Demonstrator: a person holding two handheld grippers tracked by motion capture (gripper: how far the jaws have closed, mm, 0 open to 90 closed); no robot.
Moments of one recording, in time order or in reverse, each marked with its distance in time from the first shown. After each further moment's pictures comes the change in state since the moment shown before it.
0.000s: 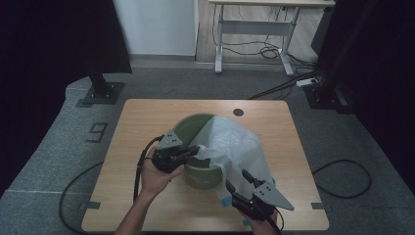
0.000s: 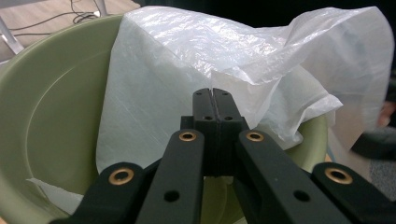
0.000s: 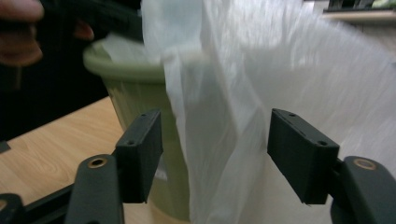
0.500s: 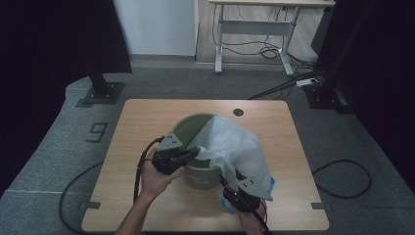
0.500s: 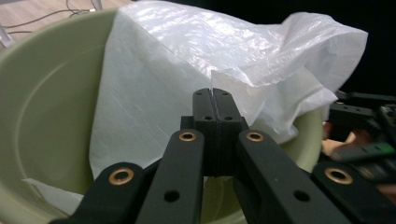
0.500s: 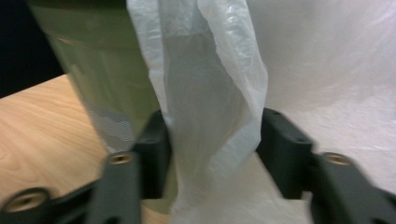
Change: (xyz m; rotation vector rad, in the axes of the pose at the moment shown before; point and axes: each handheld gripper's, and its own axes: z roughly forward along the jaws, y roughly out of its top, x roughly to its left) left arm -0.003 -0.005 0.000 0.010 -0.022 0.010; right arm 0.003 -0.023 0.042 0.081 -0.086 -0.039
